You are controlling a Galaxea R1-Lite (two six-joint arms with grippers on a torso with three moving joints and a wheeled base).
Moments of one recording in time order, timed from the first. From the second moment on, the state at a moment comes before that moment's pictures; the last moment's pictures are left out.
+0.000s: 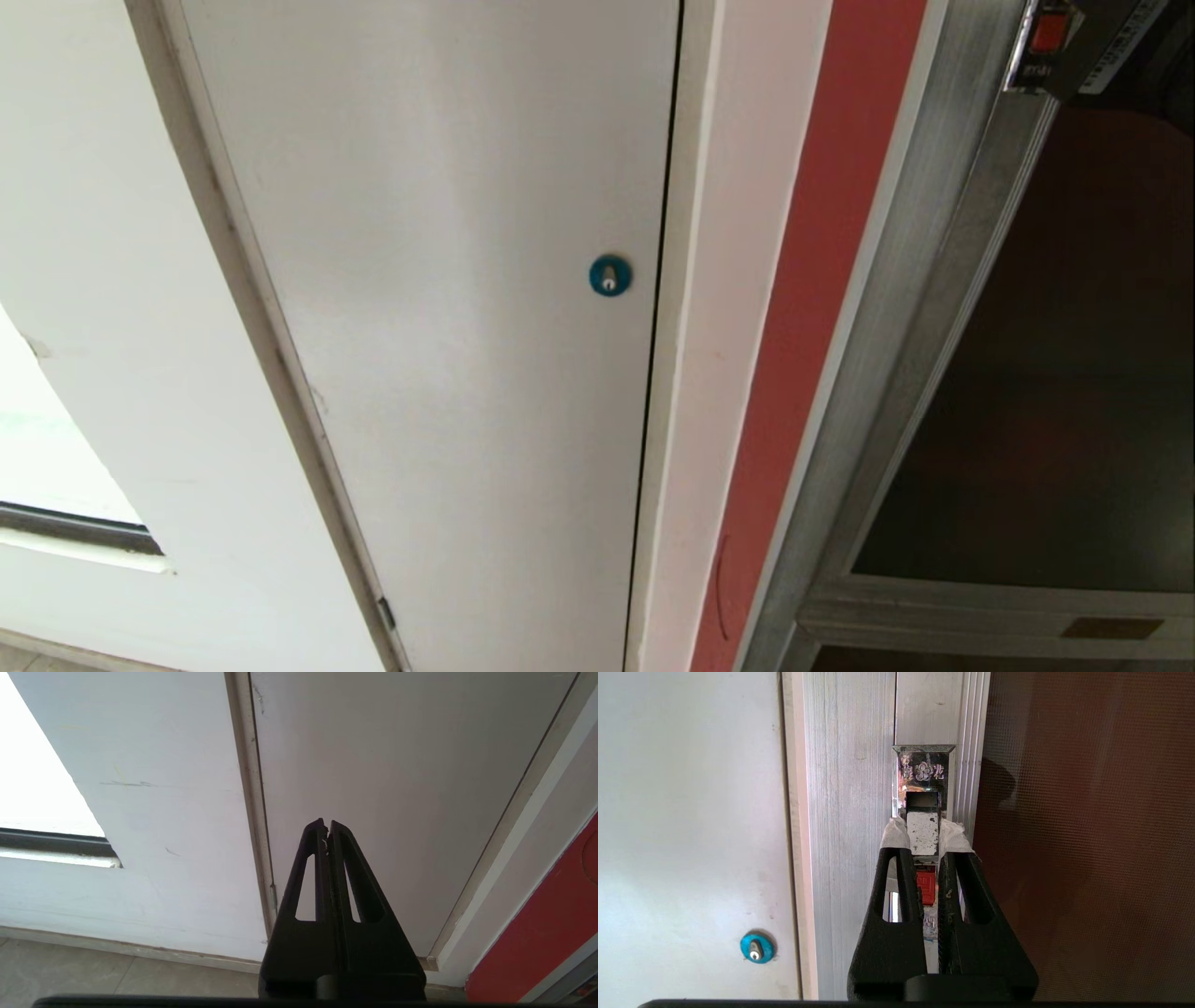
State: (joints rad) left arm 0.00 0.00 -0.01 0.01 0.01 0.00; right arm 0.67 1.34 -1.12 -0.75 -0.66 -0.33
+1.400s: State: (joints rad) left arm 0.00 0.00 -0.01 0.01 0.01 0.00; right arm 0.71 1.19 -1.05 -0.65 -0.67 -0.35
